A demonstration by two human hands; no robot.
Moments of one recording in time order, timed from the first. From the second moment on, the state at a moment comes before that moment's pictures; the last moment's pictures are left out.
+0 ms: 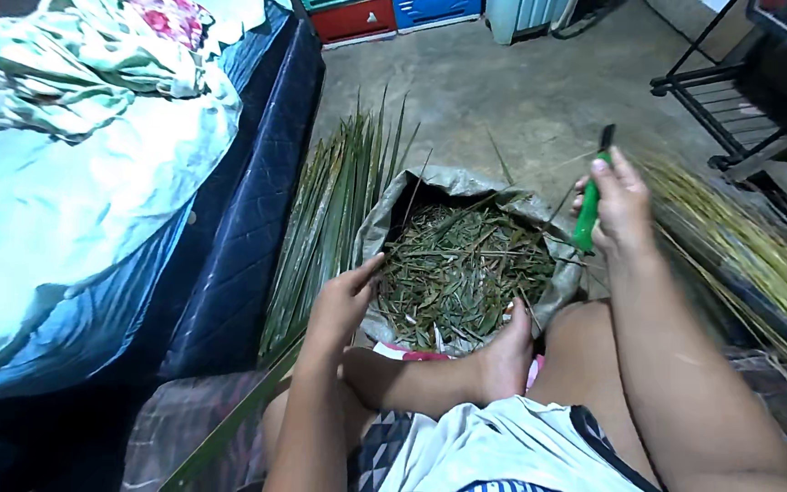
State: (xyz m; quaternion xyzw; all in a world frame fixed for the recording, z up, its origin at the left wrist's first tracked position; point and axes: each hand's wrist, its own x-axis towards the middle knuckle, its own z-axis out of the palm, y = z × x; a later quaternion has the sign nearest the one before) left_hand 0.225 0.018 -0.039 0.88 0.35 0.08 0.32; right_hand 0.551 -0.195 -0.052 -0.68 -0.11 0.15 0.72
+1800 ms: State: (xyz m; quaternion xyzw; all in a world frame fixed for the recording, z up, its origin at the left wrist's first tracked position) left_hand 0.259 -0.005 -0.054 0.91 0.29 0.11 0.28; right_hand 0.540 -0.189 -0.063 -0.68 -0.11 0.17 0.70
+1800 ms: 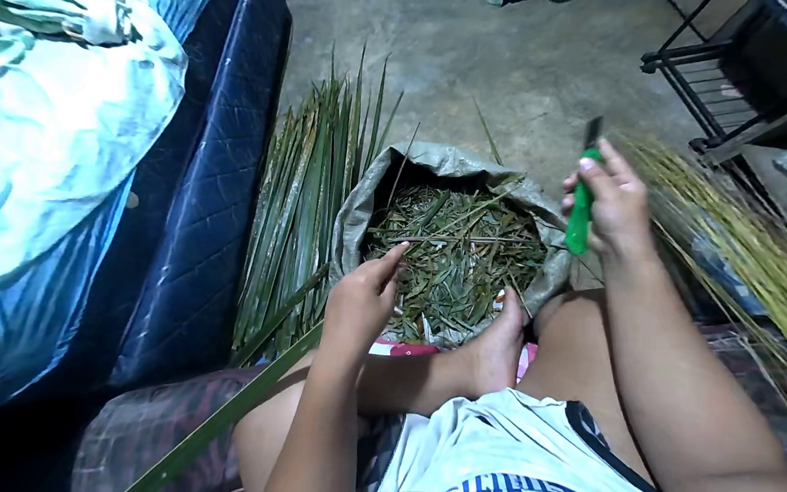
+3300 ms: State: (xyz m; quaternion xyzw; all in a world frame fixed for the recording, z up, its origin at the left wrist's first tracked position) left_hand 0.257 0.010 -0.046 0.88 0.29 -0.06 0.37; right_hand 0.516 -0.171 -0.061 -0.61 -0.16 0.31 0.71
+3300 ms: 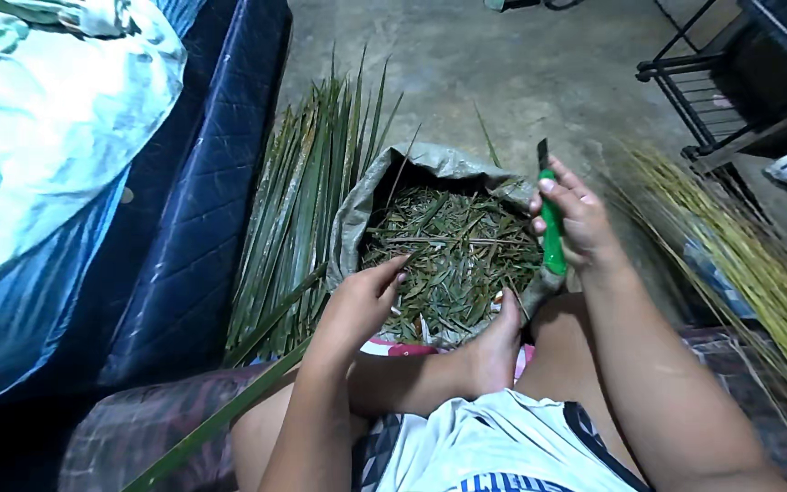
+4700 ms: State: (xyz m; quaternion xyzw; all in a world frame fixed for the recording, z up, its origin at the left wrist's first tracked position) left_hand 0.280 -0.052 -0.036 0.93 0.26 0.15 0.21; right_hand 0.411 -0.167 -0.037 -0.66 -0.41 0.49 0.40
